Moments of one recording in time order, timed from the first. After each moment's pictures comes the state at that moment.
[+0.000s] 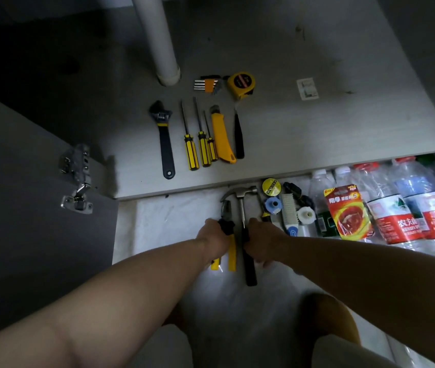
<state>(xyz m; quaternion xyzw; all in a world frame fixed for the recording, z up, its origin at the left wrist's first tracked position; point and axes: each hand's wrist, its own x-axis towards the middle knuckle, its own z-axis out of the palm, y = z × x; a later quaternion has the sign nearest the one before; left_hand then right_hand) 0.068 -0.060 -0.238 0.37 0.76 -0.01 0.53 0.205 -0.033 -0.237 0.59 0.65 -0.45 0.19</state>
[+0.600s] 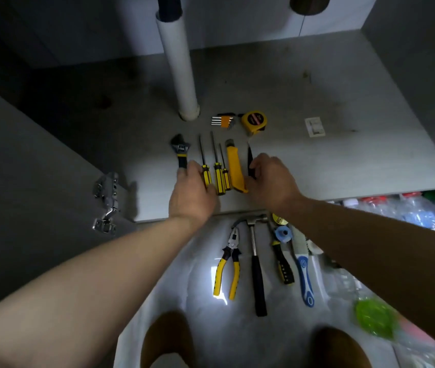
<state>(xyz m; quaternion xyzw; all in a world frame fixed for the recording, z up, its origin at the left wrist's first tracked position) 0.004 0.023 -0.158 0.52 0.79 0.21 0.24 0.176 0.082 -0.162 0.59 0.72 -0.33 -0.16</state>
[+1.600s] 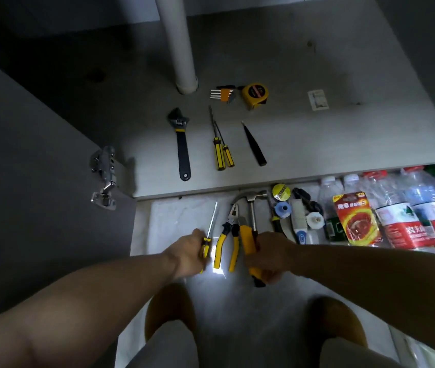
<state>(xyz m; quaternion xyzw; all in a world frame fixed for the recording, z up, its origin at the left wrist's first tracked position) -0.017 -0.102 -0.241 0.57 0.67 -0.08 0.47 0.207 -0.048 -0.215 0.57 0.54 -0.57 0.21</state>
